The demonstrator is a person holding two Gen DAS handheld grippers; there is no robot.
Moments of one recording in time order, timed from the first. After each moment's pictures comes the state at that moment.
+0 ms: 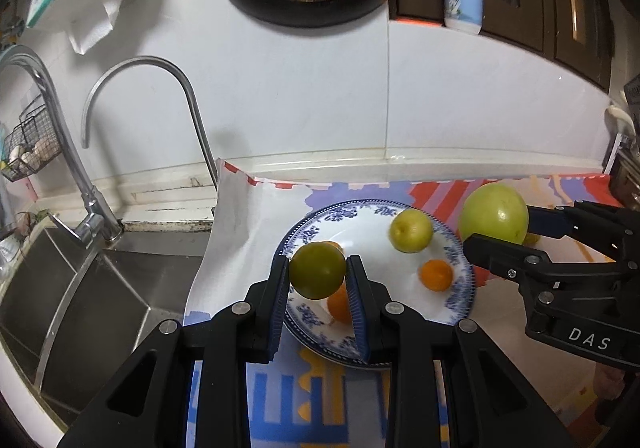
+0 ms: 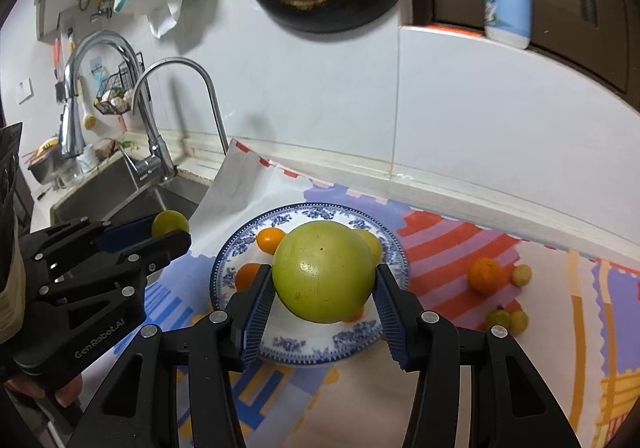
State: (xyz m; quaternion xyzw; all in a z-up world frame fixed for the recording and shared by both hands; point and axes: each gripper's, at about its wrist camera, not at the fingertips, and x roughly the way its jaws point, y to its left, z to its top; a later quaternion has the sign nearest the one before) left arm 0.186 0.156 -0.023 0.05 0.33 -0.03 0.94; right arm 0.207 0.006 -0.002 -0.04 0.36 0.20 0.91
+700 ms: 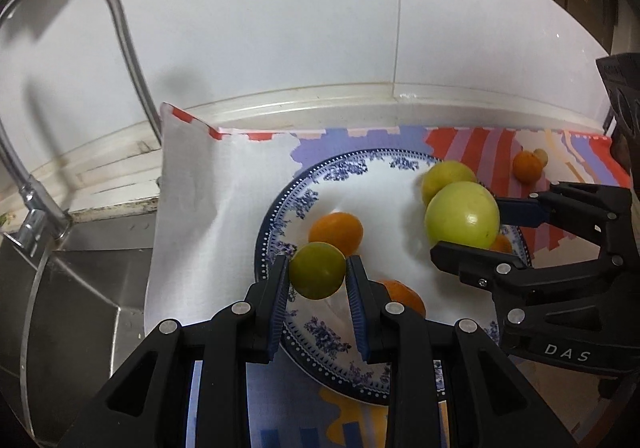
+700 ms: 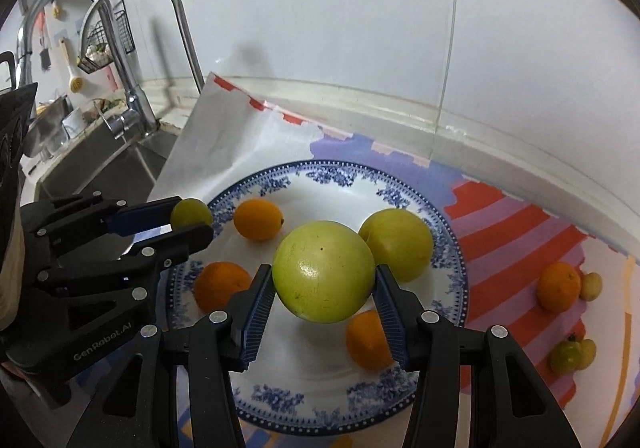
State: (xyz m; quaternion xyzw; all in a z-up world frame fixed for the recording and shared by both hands) left arm 0.258 0.171 -0.086 0.06 0.41 -0.09 0.91; right arm 0.276 0.045 -0.074 -0.06 0.44 0.22 0.87
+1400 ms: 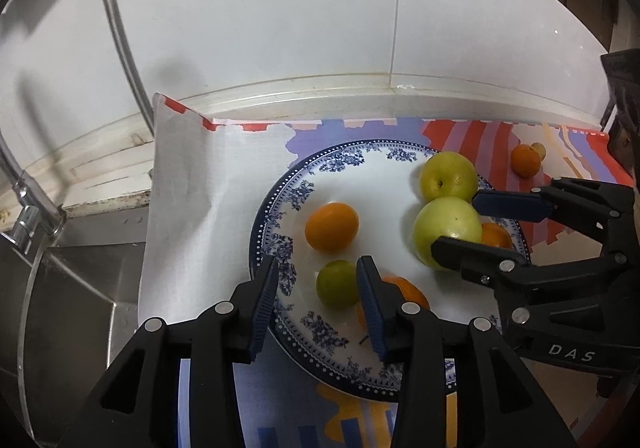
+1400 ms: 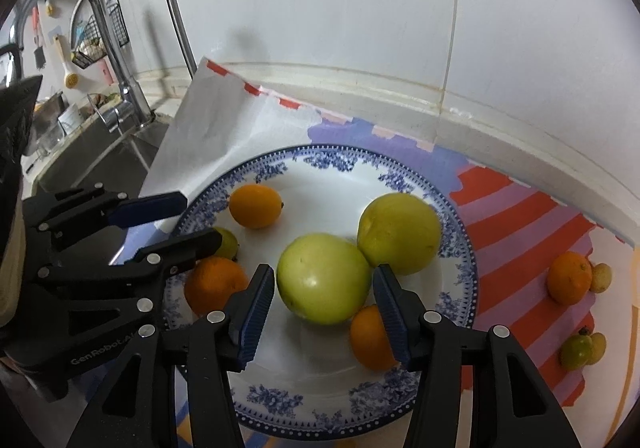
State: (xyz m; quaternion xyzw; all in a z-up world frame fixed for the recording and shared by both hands) left arm 0.258 0.172 -0.083 0.06 0.42 -0.09 0.90; right arm 0.273 0.045 -0.079 -0.06 0.45 0.22 0.87
